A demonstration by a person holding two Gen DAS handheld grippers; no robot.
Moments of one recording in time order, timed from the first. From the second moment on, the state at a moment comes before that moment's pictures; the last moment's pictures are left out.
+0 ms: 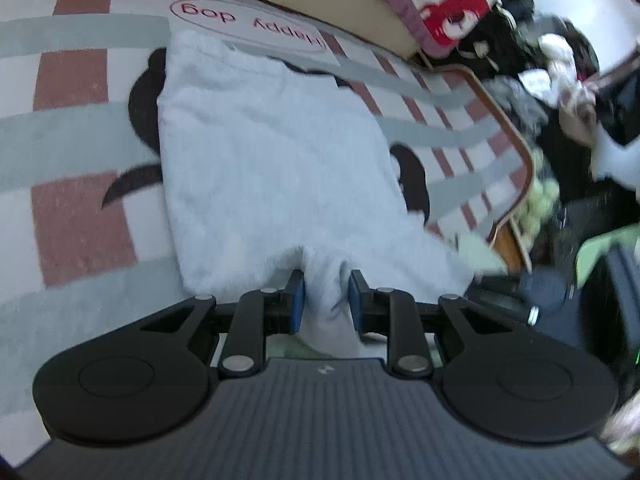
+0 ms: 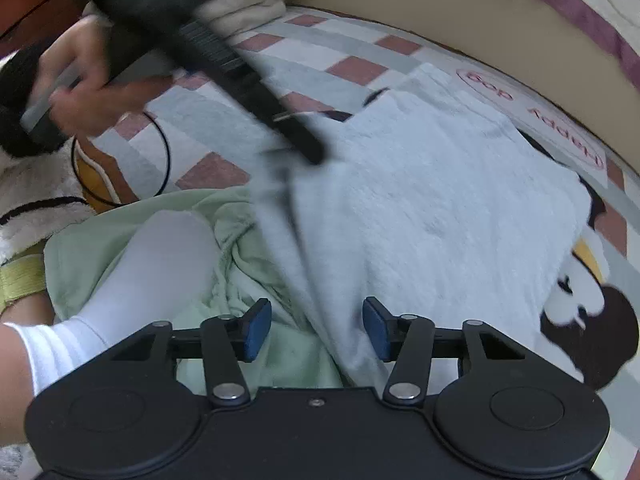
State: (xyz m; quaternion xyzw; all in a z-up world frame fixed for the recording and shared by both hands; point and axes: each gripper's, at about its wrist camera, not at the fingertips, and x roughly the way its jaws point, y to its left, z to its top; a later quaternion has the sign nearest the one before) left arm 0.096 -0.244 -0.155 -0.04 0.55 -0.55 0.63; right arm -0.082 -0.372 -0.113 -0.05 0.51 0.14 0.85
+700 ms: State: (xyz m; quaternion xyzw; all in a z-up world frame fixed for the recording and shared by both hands) left arm 0.064 -0.226 -0.122 0.09 0.33 -0.66 0.67; right arm -0.037 -0.429 -0.097 0.06 0.47 0.11 0.88
